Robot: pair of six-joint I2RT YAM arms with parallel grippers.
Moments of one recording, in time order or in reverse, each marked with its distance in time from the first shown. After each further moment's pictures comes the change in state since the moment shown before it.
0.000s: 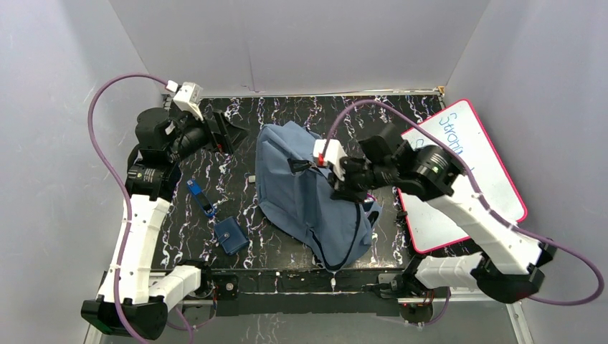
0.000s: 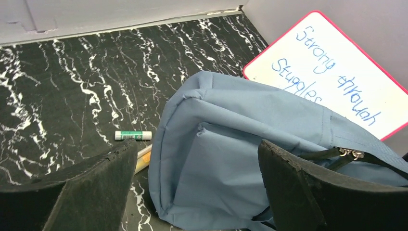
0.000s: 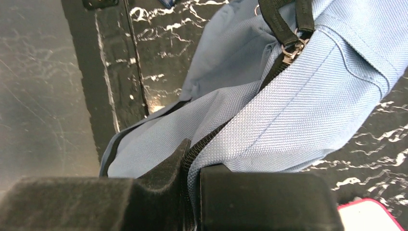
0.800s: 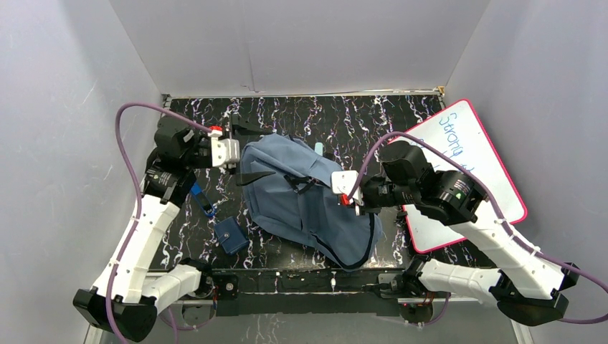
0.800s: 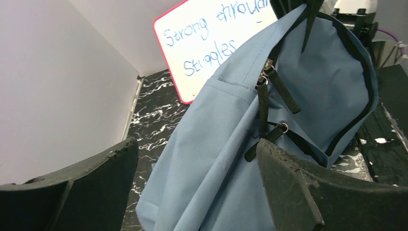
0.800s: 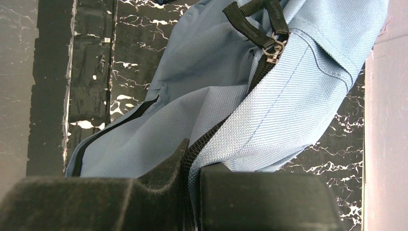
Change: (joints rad) left arm -0.177 -0.005 -0.077 0.206 0.647 0.828; right arm 0.000 -0.252 -0.256 0.117 -0.026 -0.358
